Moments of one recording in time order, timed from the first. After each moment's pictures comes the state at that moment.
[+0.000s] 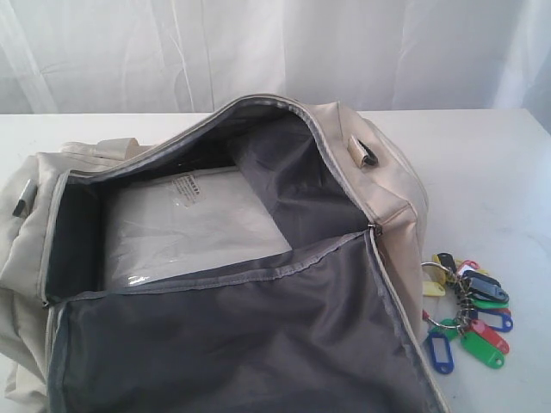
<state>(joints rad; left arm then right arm) -0.06 0.00 0.02 -0.09 0.40 0.11 0.43 0.30 -0.63 -0.71 0.64 0.69</state>
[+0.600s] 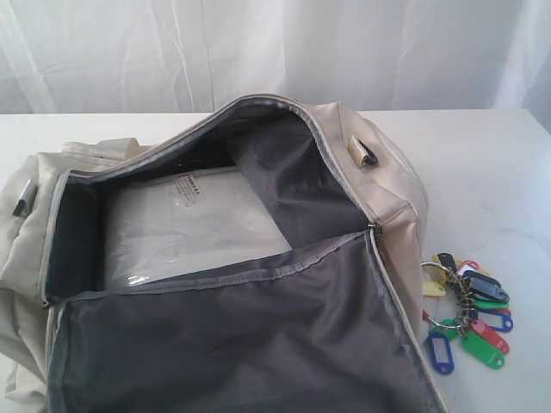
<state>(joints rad) -0.06 0.00 0.02 -0.09 0.40 0.11 0.12 0.23 -0.63 -0.71 0.64 0.69</state>
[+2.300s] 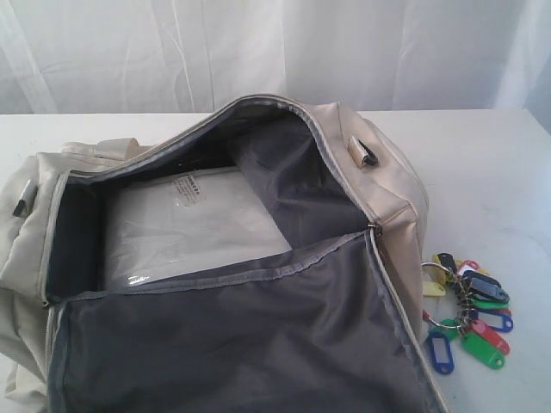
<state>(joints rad) -0.06 0.00 0.02 -0.09 0.40 0.11 0.12 0.01 0.00 0.08 0.21 0.69</state>
